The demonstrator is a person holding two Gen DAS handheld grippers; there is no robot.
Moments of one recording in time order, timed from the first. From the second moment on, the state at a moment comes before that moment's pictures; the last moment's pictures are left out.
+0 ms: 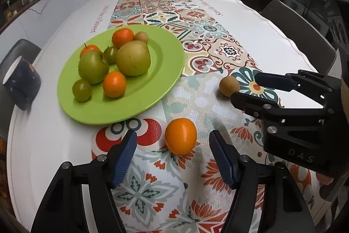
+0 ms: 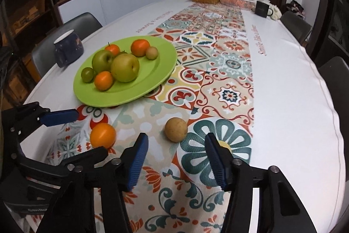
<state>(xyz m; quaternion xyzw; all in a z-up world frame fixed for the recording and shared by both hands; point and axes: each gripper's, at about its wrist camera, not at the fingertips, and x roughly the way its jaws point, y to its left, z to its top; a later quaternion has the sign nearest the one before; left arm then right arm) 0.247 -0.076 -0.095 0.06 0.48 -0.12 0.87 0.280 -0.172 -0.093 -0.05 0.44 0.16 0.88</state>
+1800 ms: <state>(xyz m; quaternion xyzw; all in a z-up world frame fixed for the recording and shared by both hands) 0.201 -0.025 -0.028 -0.01 0.42 -0.11 0.90 0.234 -0.132 -0.030 -0.04 0.37 0.19 0.91</state>
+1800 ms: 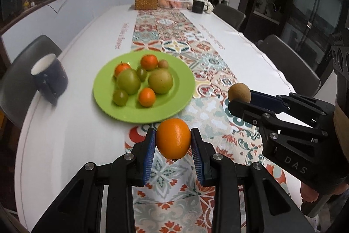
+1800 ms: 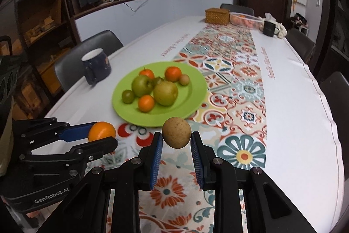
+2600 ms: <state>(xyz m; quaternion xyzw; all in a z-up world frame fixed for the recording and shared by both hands) 0.250 0.003 0.020 0.02 0.35 -0.09 0.93 0.281 -0.102 0.018 -0.05 0.32 0.20 0.93</state>
